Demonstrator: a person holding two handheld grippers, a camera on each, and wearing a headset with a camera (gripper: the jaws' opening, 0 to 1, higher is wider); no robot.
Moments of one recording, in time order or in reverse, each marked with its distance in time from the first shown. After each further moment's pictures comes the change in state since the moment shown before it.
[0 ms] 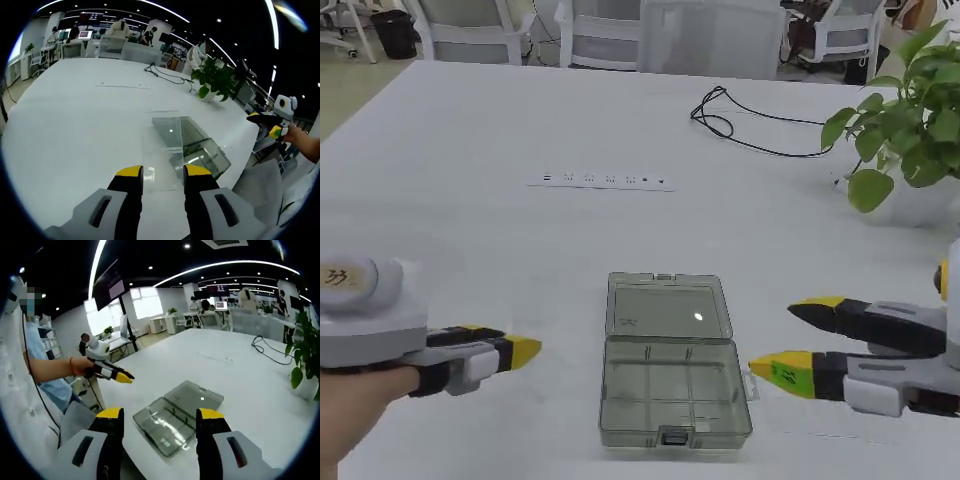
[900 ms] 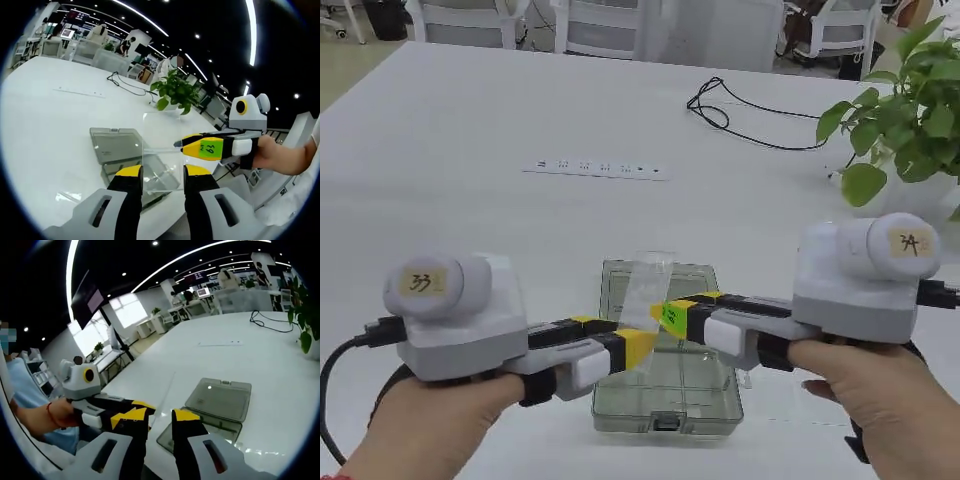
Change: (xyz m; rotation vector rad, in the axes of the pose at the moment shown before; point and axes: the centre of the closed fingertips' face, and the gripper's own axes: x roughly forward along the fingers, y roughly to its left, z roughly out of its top) left arm 0.029 -0.110 0.009 -0.039 -0.098 -0.252; right arm 0.074 0.029 0.000 0.284 0.018 -0.034
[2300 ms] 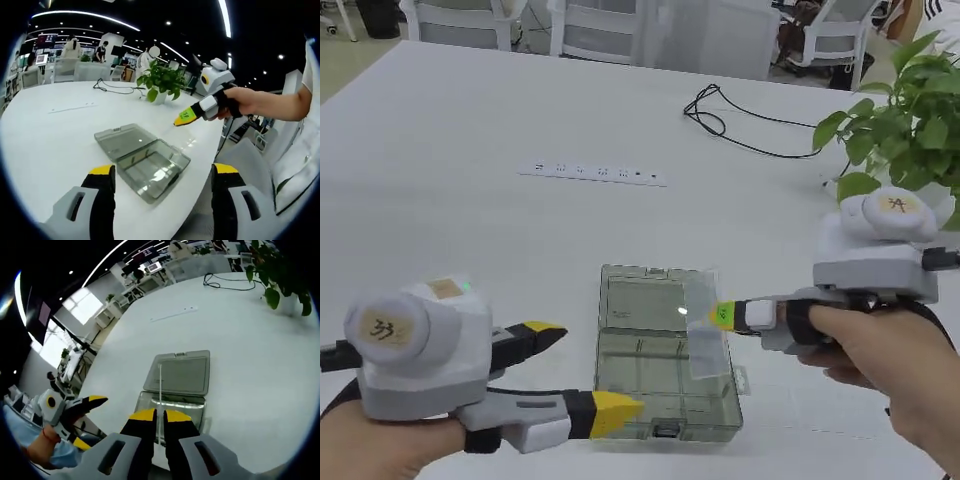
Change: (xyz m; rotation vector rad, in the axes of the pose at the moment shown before) left arm -0.027 0.016 -0.027 0.300 0.089 -0.061; right arm -0.019 -0.073 -0.023 0.303 0.228 -0.296
